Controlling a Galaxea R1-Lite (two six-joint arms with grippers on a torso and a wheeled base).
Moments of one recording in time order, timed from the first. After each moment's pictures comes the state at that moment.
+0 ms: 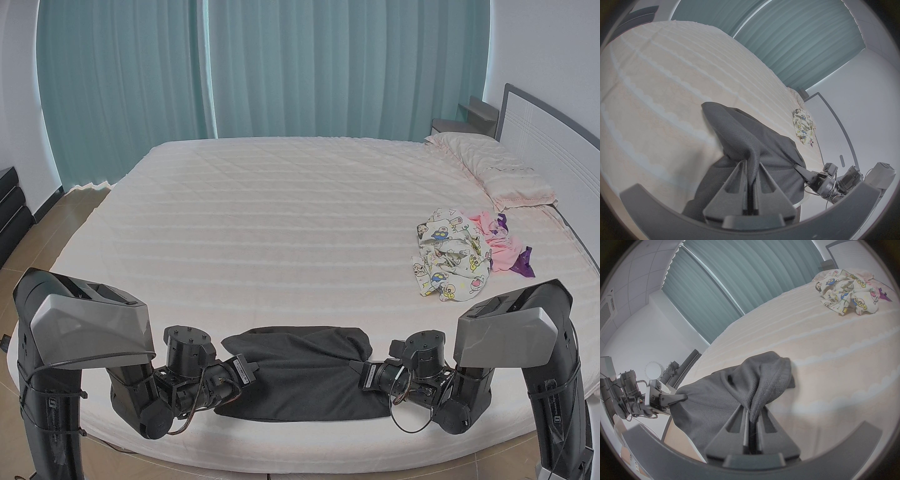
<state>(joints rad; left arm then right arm) -0.46 2.30 -0.48 -1.27 -0.08 -0.81 0.54 2.50 -0.63 -1.44 0.06 0.55</state>
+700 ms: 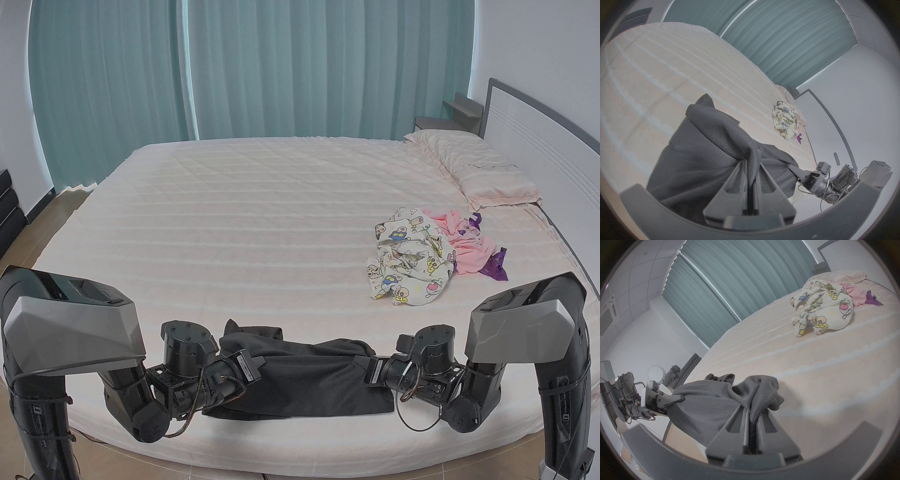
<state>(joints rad) -0.50 2.22 -0.46 -1.27 -0.07 -0.82 0.54 2.44 -0.58 -1.45 0.07 0.56</state>
